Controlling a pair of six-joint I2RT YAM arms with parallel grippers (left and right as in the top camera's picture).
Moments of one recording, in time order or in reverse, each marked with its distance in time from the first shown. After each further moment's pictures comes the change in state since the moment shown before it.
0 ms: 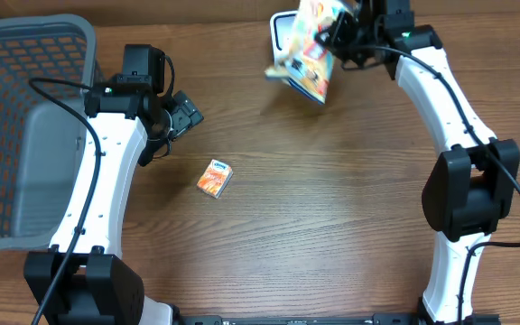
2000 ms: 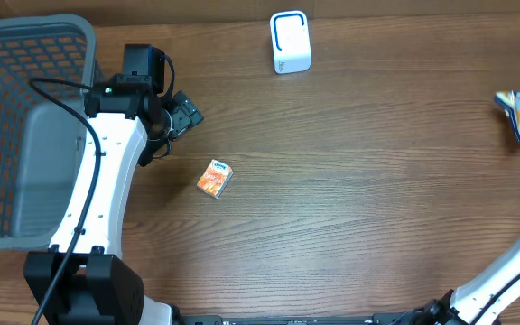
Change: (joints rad) left arm 0.000 0.000 0.000 0.000 0.000 0.000; right arm -0.861 0.110 0.065 -0.334 0.410 -0.075
